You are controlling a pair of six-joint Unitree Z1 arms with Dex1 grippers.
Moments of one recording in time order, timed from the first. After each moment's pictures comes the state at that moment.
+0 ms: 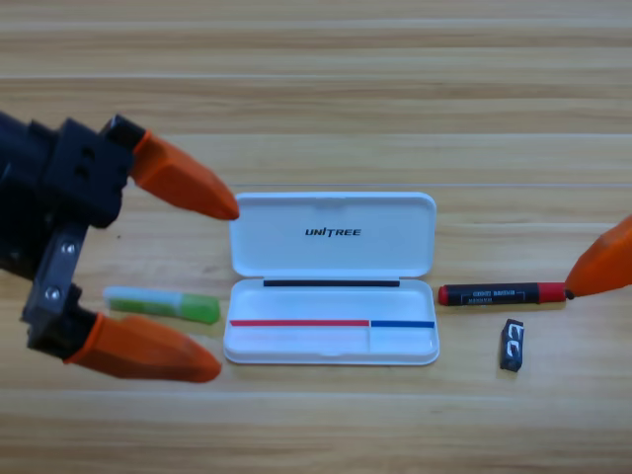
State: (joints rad) arm 0 -0.97 1.30 -1.14 0.62 -0.30 0.48; arm 1 0.89 1.29 -1.20 0.81 0.60 -0.43
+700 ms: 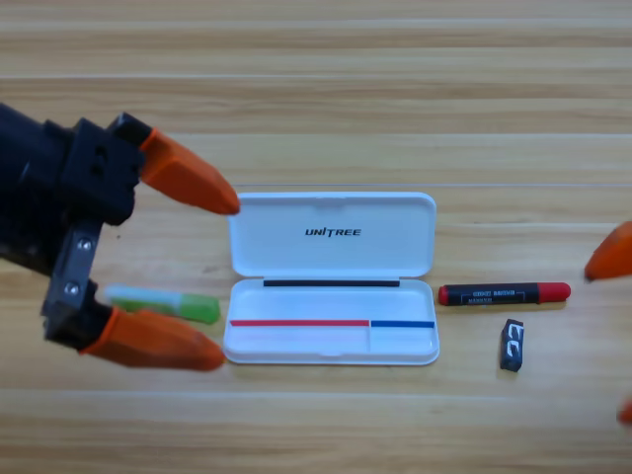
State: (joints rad) arm 0 -0.97 1.32 -1.15 0.62 -0.26 0.50; arm 1 0.89 1.29 -1.17 0.81 0.42 -0.32
